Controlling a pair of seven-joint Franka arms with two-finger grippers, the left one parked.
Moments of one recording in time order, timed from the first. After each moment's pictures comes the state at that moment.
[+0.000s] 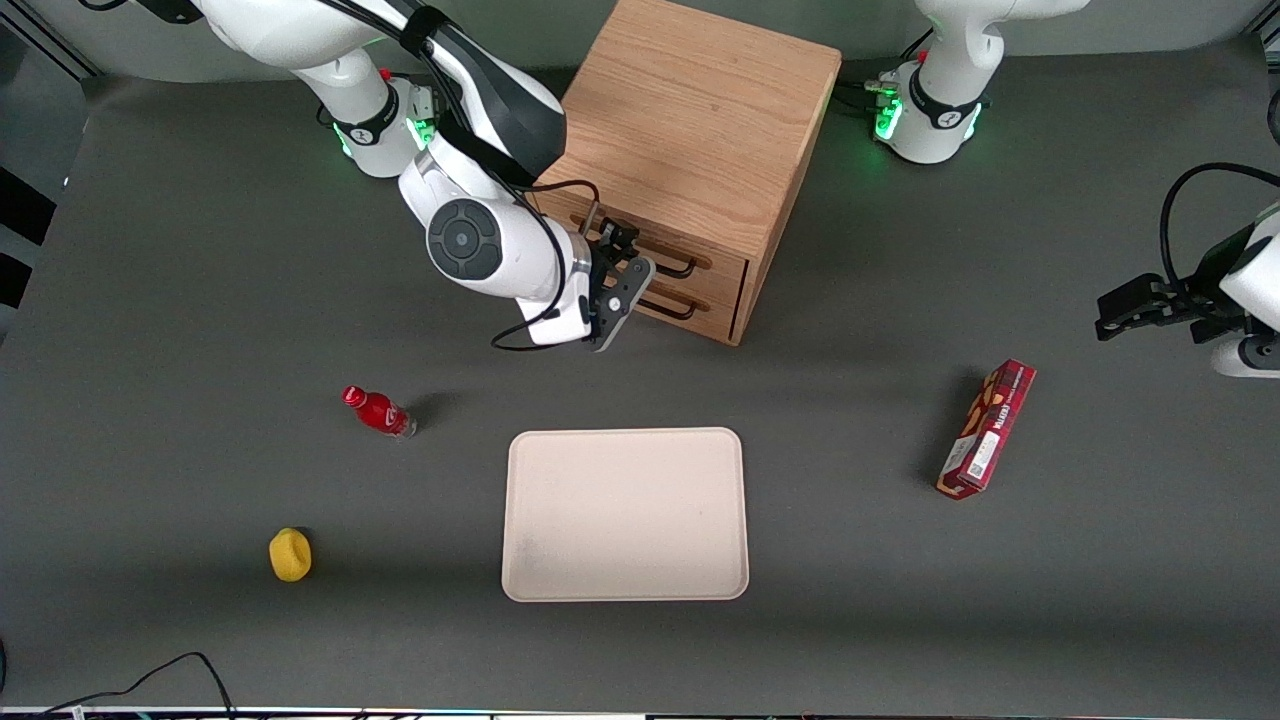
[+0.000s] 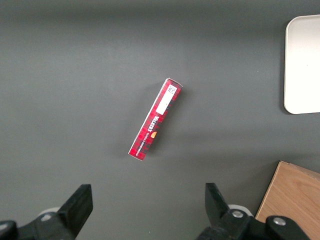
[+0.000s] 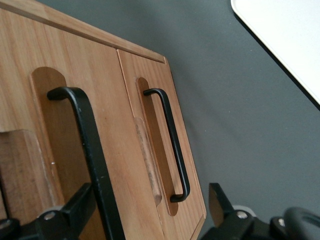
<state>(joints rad) 0.20 0.45 0.55 -1.63 0.23 1.93 -0.25</state>
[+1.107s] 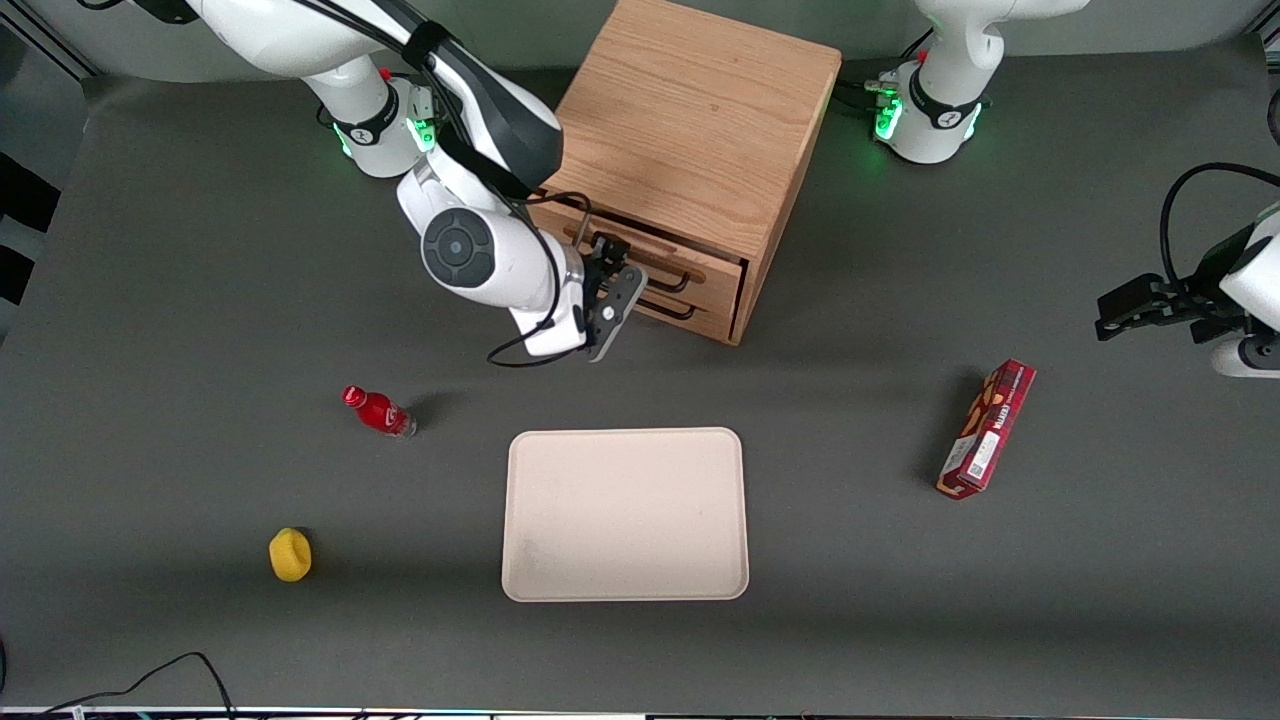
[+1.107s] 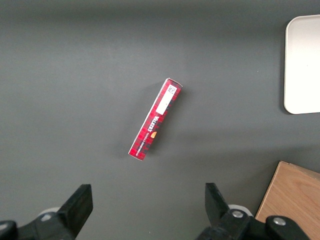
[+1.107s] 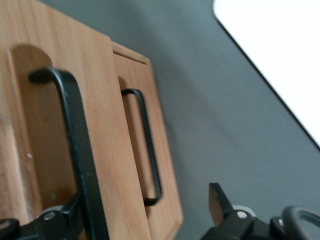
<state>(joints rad) 0.19 0.45 0.51 -1.66 0.20 1.98 -0.34</state>
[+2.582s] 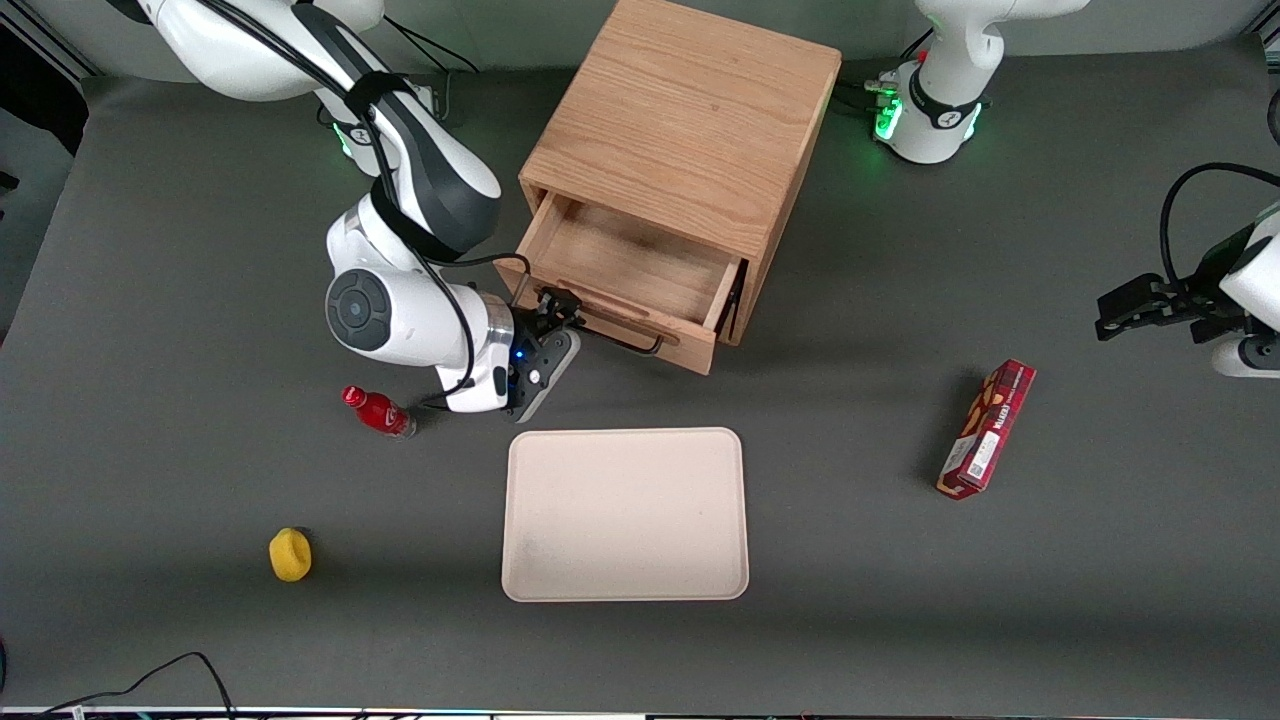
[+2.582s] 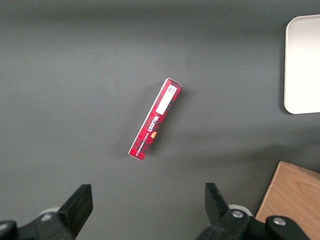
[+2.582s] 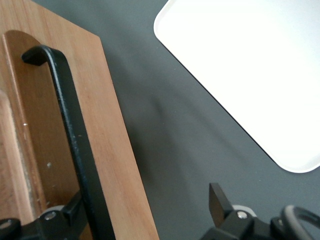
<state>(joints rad) 0.18 0.45 0.37 -1.63 0.30 1.99 -0.39</state>
